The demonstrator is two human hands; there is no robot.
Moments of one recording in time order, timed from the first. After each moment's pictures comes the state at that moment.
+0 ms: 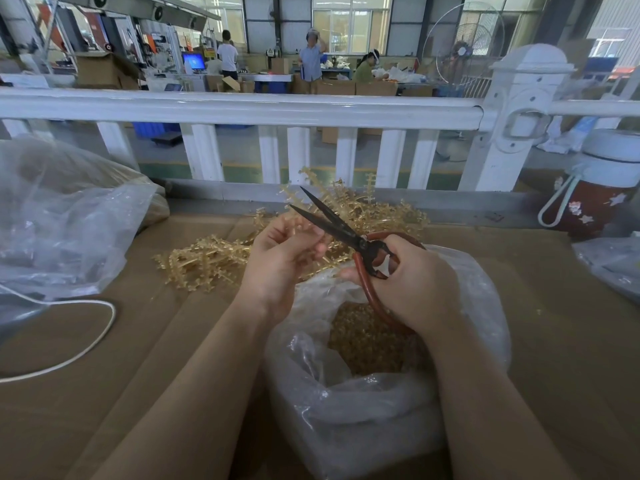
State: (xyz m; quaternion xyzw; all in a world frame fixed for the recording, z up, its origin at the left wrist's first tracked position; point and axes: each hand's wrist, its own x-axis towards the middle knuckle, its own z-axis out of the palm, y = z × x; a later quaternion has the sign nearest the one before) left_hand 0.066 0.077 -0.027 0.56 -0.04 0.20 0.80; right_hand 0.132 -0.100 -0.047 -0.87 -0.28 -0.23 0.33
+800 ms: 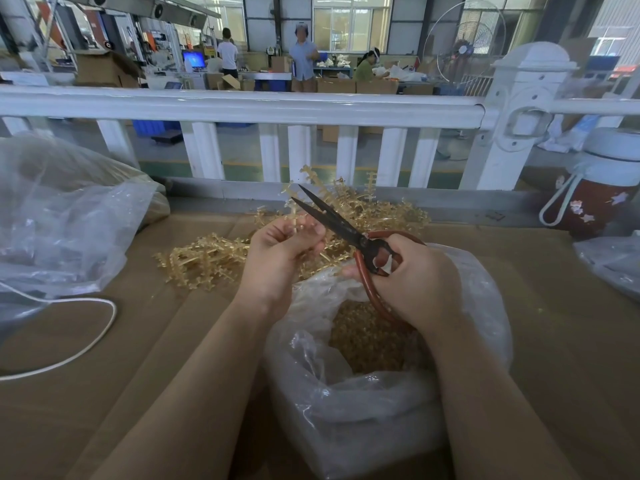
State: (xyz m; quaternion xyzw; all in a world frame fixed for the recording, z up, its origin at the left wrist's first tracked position) left_hand 0.070 0.079 -0.028 0.56 -0.02 0.22 0.80; right_hand 0.138 -0.100 -0.050 -0.87 -0.27 -0.28 0.31
